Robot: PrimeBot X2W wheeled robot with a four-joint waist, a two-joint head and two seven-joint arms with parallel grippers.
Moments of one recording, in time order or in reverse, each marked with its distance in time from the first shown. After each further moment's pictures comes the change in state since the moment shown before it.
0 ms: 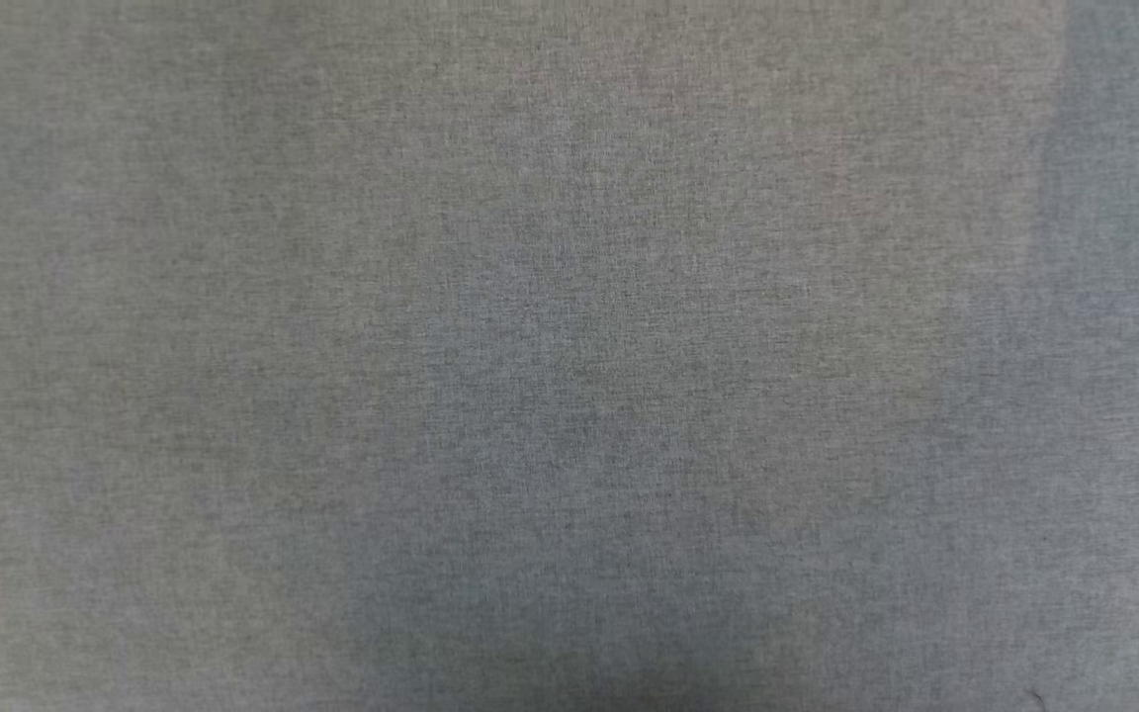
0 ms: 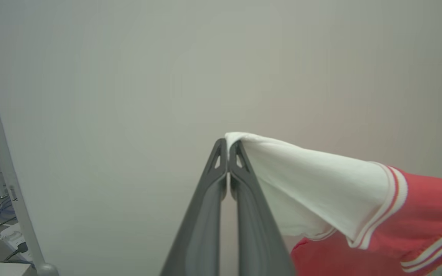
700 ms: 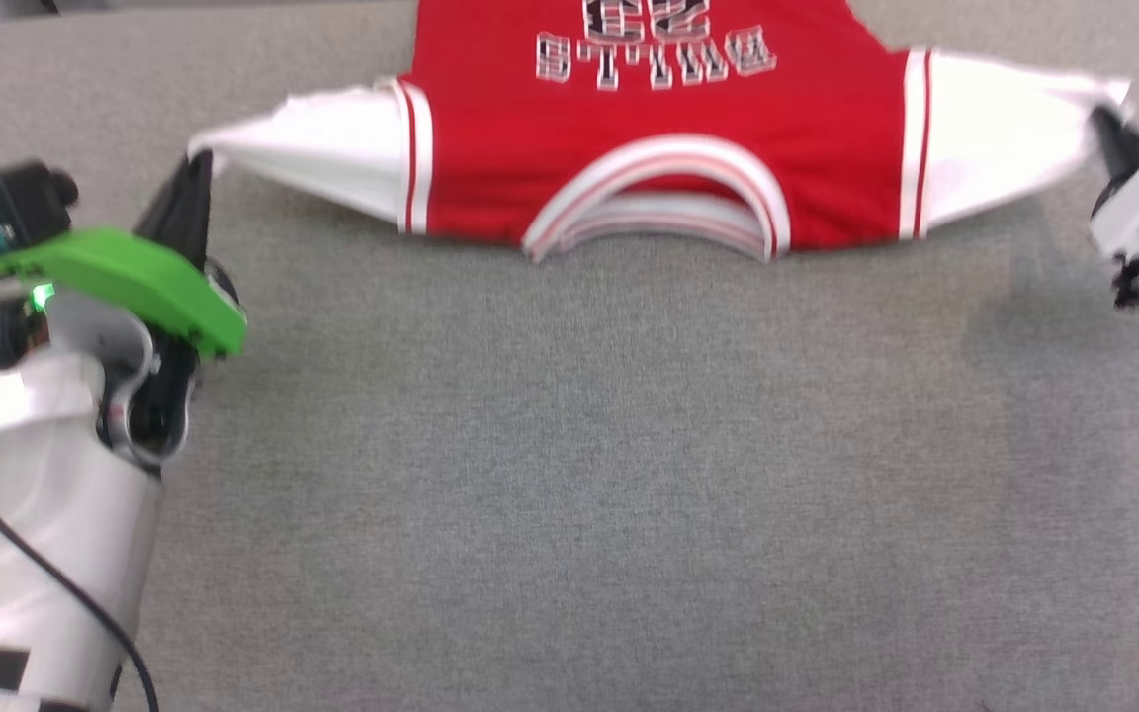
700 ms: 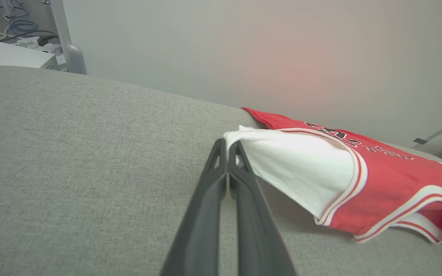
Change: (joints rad) left arm 0.807 -0.055 -0.068 -0.003 -0.195 0.006 -0.009; right arm 0.665 -0.057 0.191 0.012 0.212 0.000 0.210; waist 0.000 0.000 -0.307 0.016
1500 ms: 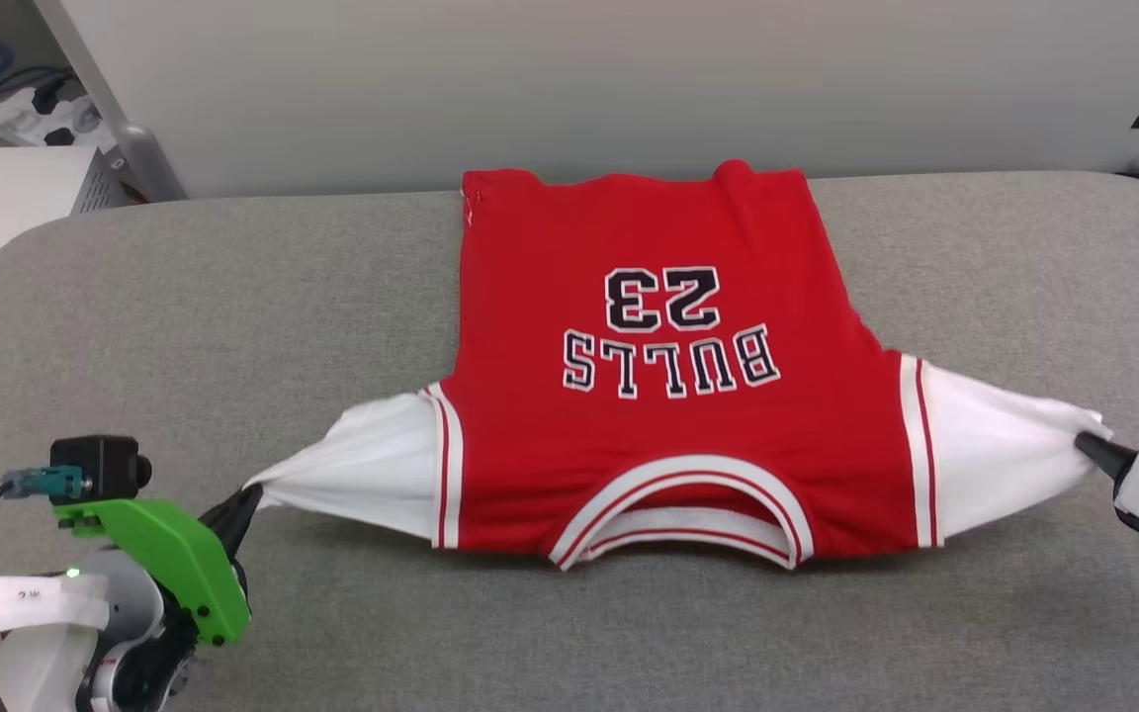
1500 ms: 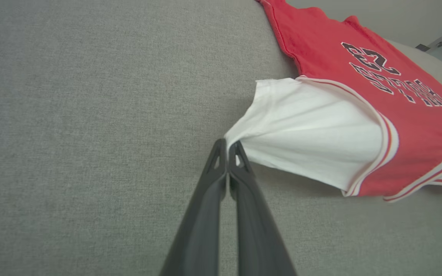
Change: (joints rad) left arm 0.500 0.152 -0.052 -0.332 -0.092 0.108 0.334; right arm 0.505 -0.041 -0.158 -0.370 0.030 0.000 0.512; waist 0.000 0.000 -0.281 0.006
